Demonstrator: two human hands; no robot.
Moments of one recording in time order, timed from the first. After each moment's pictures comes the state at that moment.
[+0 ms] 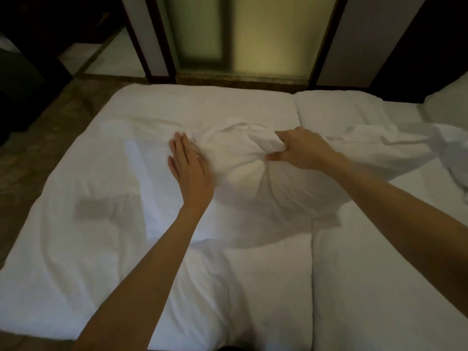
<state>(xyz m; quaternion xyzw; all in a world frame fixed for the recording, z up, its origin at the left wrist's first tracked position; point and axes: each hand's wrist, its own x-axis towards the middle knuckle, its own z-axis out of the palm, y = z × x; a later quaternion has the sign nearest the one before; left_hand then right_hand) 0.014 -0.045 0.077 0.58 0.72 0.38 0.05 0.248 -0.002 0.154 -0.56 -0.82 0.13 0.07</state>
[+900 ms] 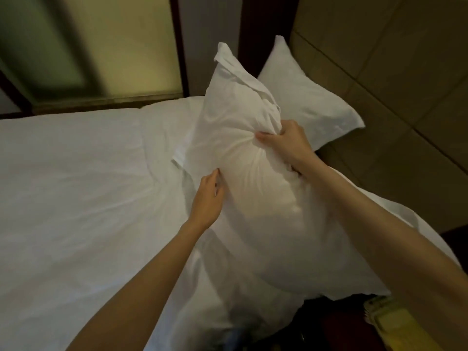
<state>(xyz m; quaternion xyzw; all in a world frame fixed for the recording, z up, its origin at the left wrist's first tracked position) 0.543 -0.207 0.070 0.72 0.48 0.28 0.41 0.734 -0.231 0.210 -0.75 -0.49 0.21 0.39</state>
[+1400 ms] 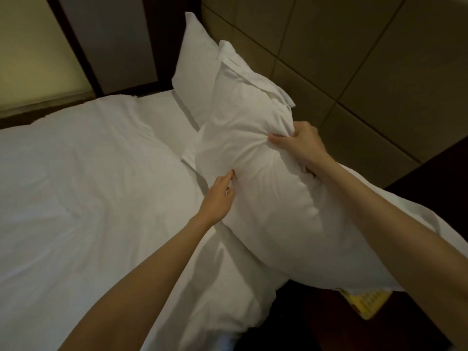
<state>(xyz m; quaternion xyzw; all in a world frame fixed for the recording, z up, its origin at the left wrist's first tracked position) 0.713 -0.189 0.035 0.81 0.30 0.12 0.48 0.883 -0.282 0.190 -0.87 -0.34 0.13 0.34</state>
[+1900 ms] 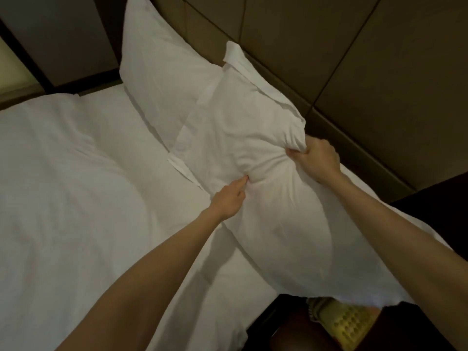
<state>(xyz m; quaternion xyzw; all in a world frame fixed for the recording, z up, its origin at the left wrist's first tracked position) 0.930 -0.176 -0.019 0.86 0.23 -0.03 0.45 1.101 -0.305 0.105 -0.92 -0.33 0.05 0.19</state>
